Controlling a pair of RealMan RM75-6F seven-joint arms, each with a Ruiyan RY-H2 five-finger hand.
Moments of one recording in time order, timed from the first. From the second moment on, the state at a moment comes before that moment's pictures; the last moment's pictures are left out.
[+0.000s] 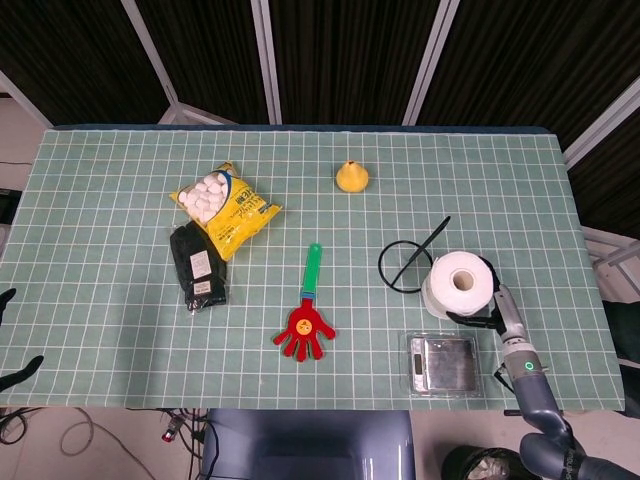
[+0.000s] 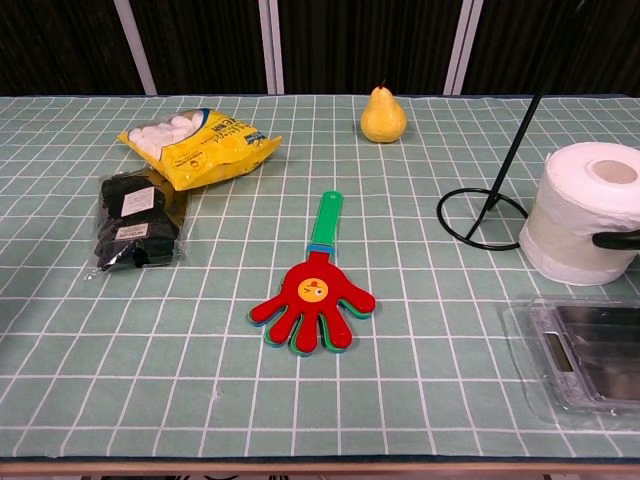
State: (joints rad) left arm 0.02 -1.07 -0.06 -1.76 1.45 1.59 0.18; right arm 0.33 -1.45 0.26 -1.35 -1.20 0.92 0.72
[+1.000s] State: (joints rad) left arm 0.02 -1.06 -0.07 -1.76 1.44 1.60 0.15; right arm 0.02 -1.09 0.13 -1.60 -1.59 1.57 0.03
